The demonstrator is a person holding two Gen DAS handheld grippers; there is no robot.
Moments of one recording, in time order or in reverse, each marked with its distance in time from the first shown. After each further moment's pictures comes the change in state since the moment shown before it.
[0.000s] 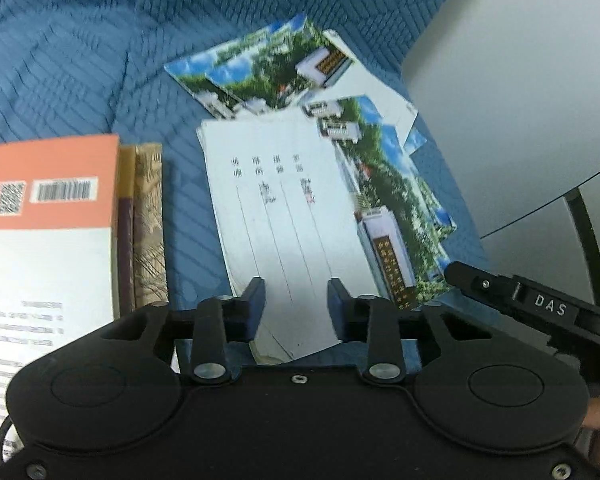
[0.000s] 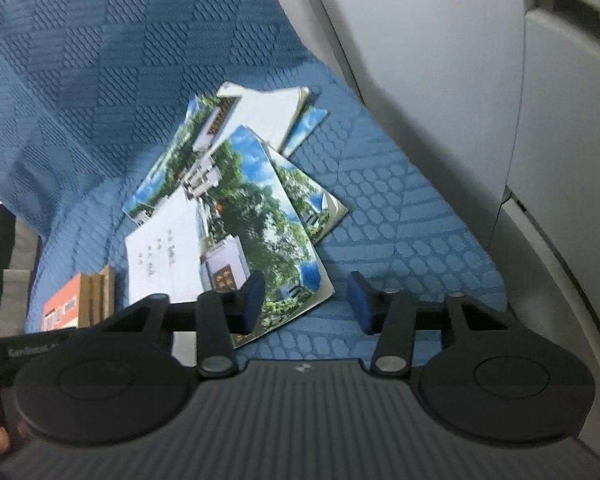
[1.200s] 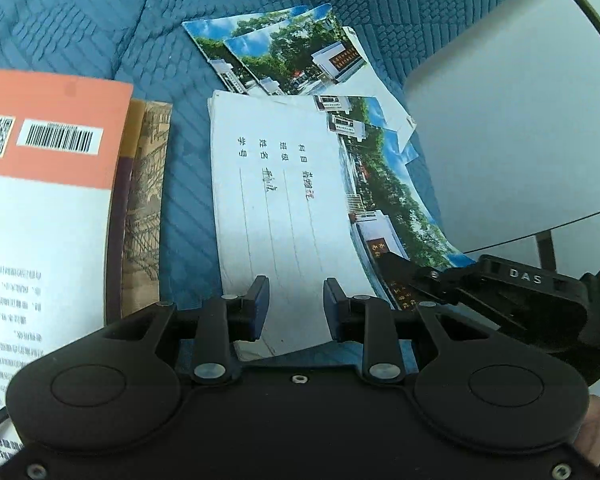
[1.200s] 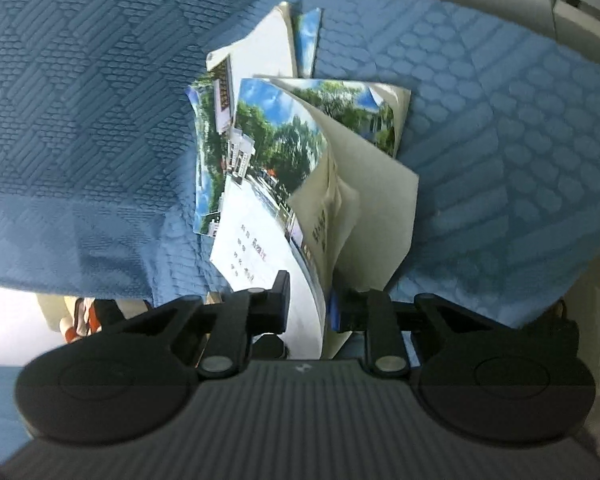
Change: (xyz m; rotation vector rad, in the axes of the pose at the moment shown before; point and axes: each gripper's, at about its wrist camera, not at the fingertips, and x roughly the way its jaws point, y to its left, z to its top) left arm 0.006 0.032 0.000 -0.178 0.044 -0.163; right arm 0.047 0.009 -0.011 0.551 0.214 0.266
